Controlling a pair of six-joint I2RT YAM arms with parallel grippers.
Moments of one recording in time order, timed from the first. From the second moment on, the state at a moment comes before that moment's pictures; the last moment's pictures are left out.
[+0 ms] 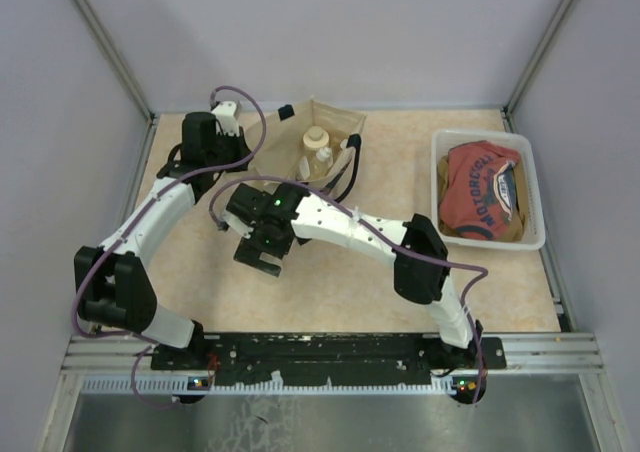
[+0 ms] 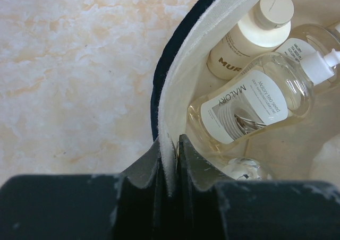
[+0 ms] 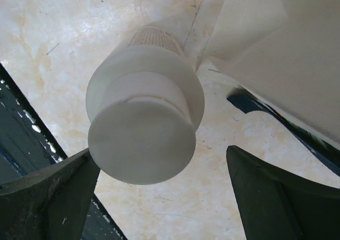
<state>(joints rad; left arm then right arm) -0.23 1.49 1.20 -0.19 0.12 -0.08 1.14 2.08 1.99 -1.09 0.05 -0.15</state>
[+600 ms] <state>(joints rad) -0.23 1.49 1.20 -0.19 0.13 -0.08 1.15 2.16 2.02 -1.09 -0.01 -0.16</state>
